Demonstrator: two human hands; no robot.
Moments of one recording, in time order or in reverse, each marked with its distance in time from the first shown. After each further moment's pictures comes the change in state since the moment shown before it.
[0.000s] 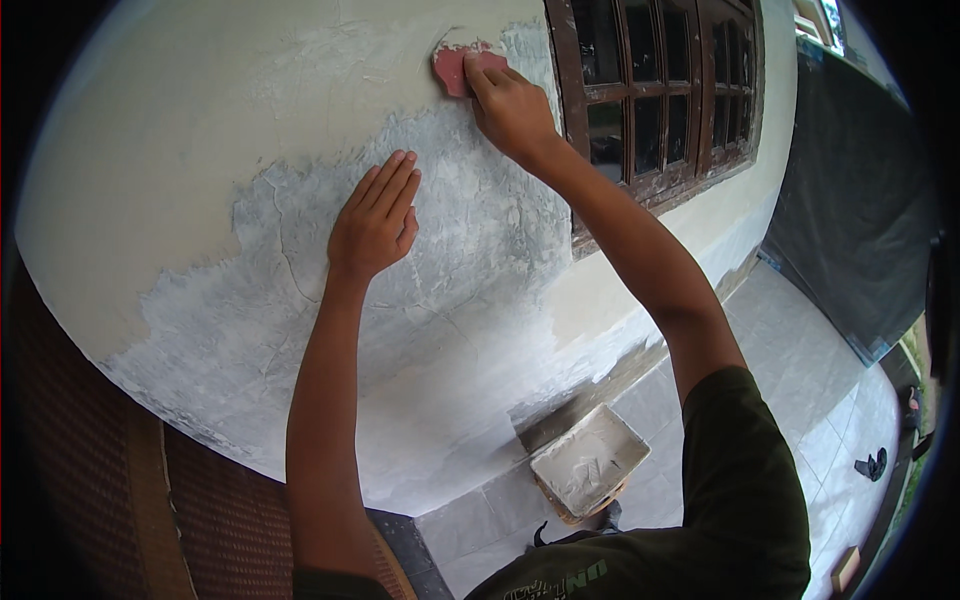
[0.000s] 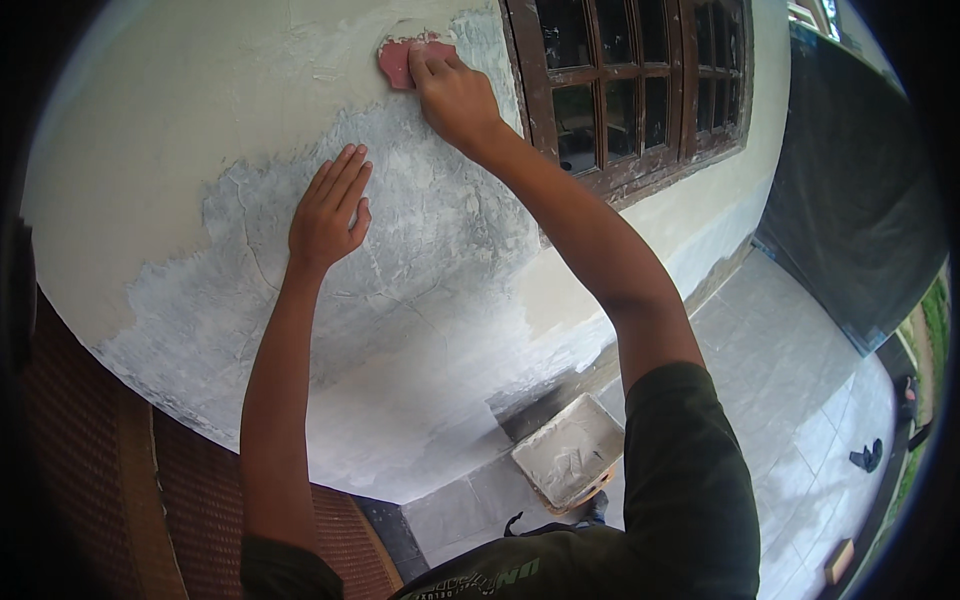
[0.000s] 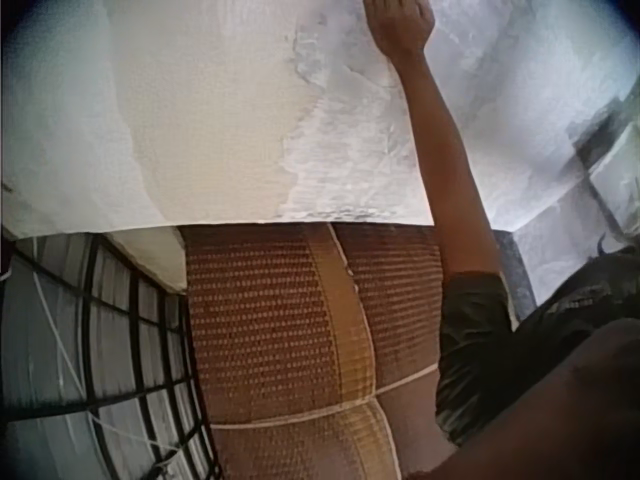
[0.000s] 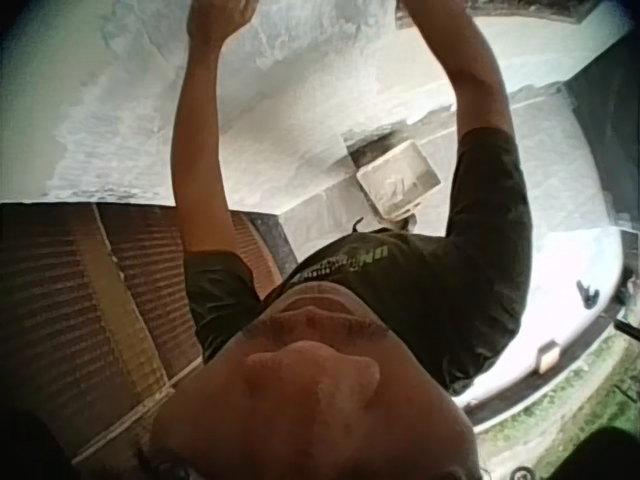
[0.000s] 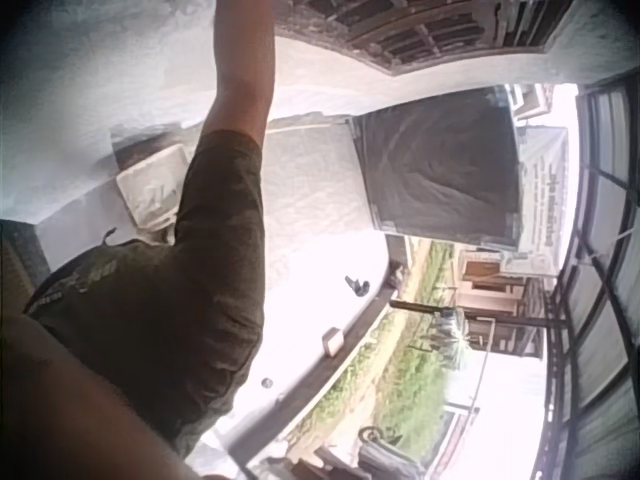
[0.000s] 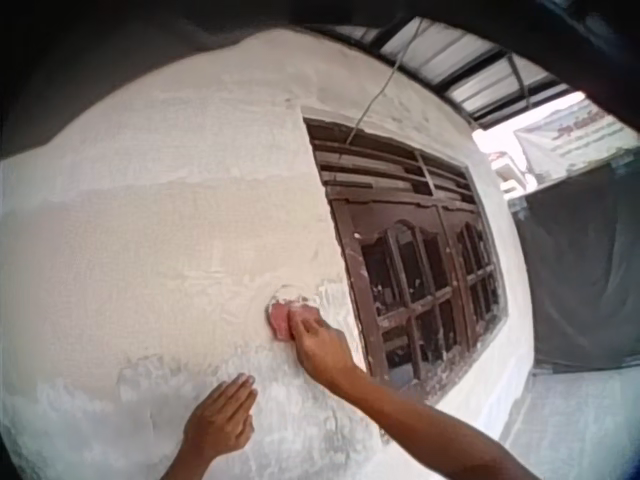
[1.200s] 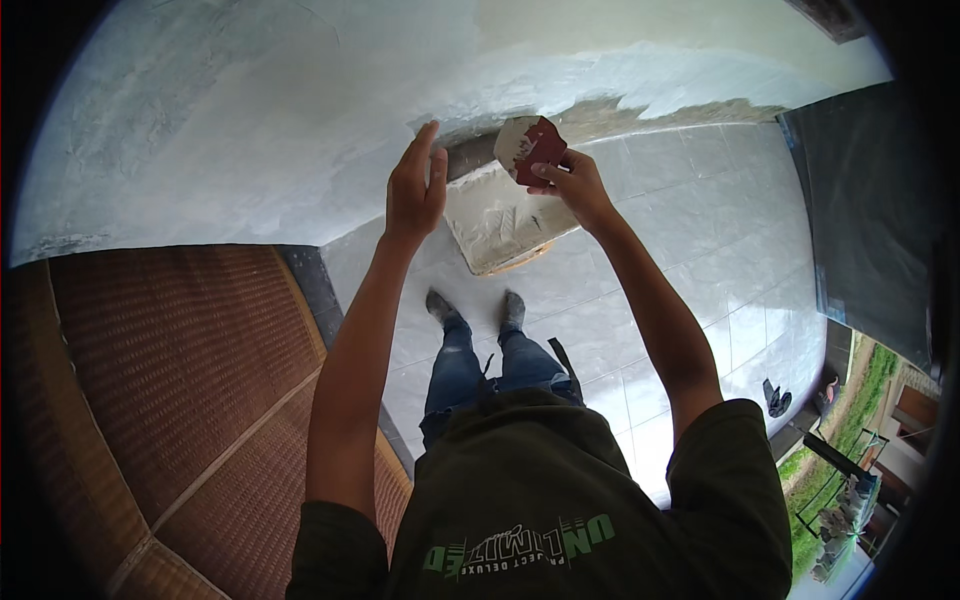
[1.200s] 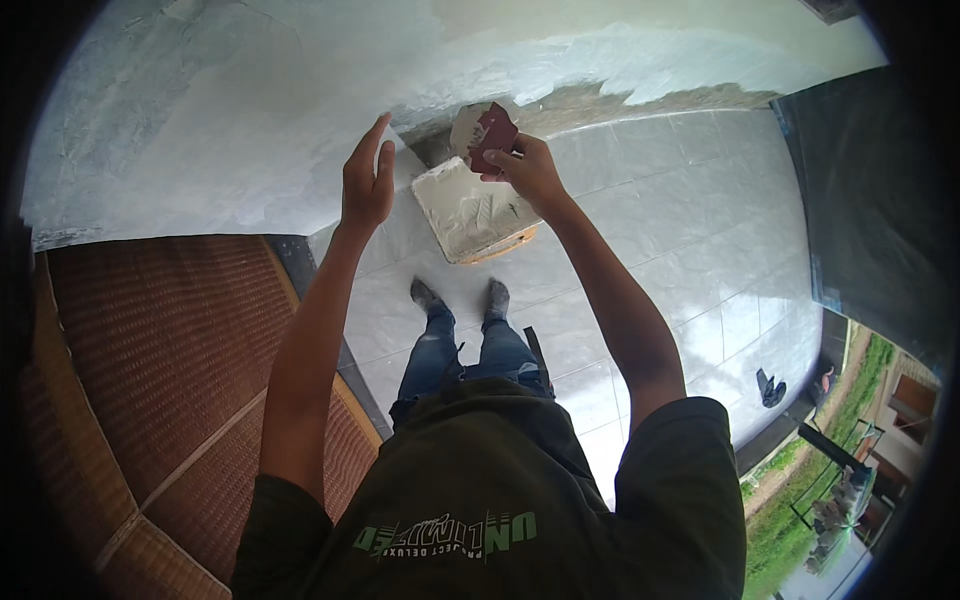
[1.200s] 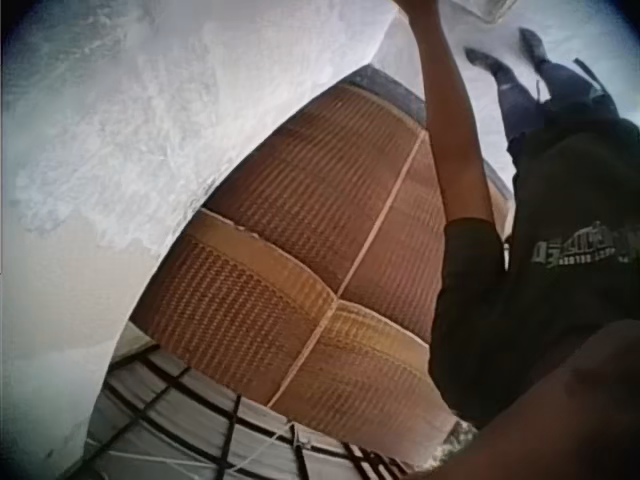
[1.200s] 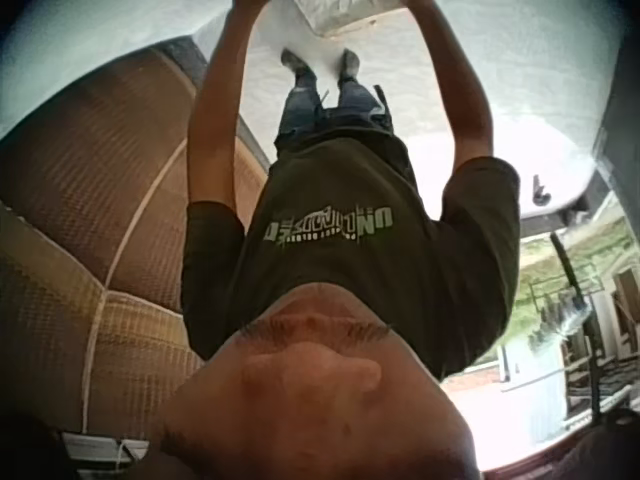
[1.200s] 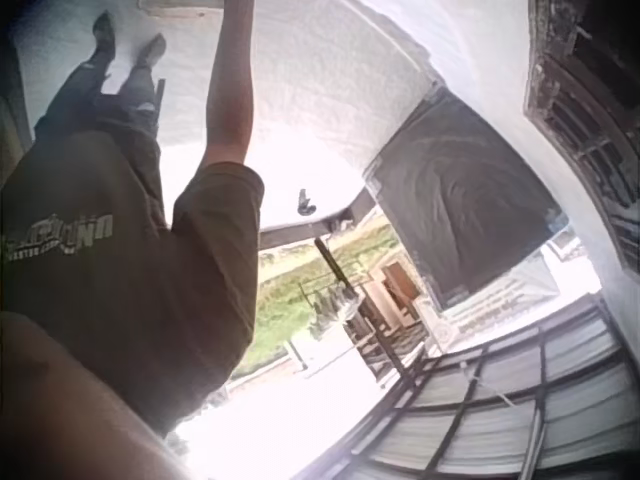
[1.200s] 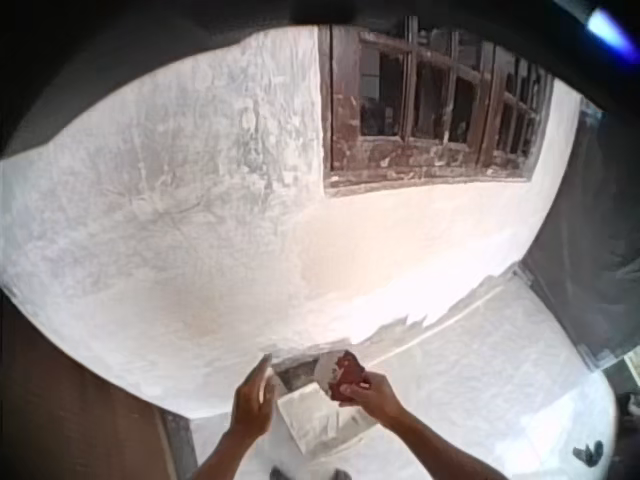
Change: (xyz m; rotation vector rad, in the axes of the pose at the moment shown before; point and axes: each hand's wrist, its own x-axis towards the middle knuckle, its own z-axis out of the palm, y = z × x) left_hand -0.182 0.439 0.030 -0.897 -0.321 -1.175; right_hand -0.469 -0.068 -0.257 1.156 -1.007 1.836
